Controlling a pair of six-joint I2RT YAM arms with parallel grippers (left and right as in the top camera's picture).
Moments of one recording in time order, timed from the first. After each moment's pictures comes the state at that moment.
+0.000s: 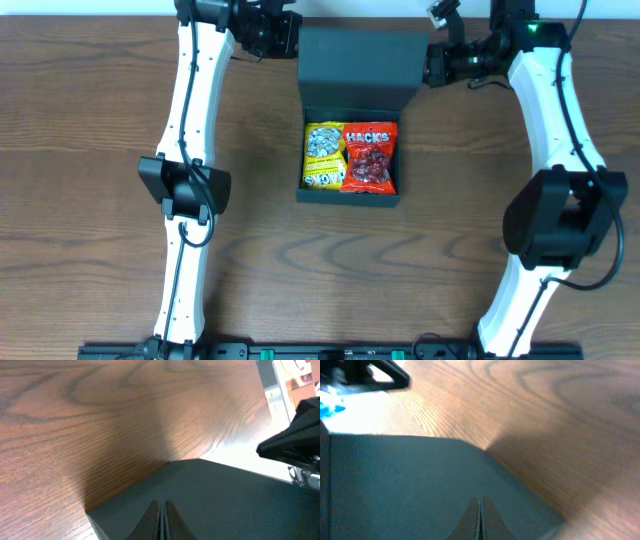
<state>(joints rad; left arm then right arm) -0.19 2.58 2.94 -1.44 0.73 0.00 -0.01 2.12 2.00 -1.05 -0.87 -0.25</state>
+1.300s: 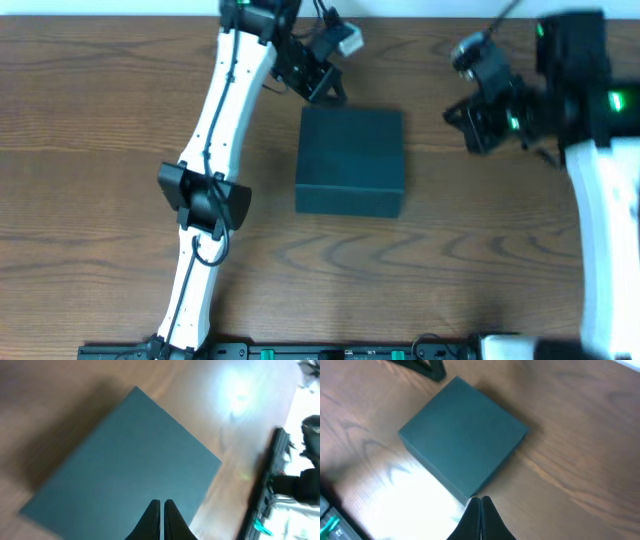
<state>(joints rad) -0.36 2.48 2.77 -1.70 0.72 0.48 0.04 1.48 1.72 -1.30 -0.44 -0.42</state>
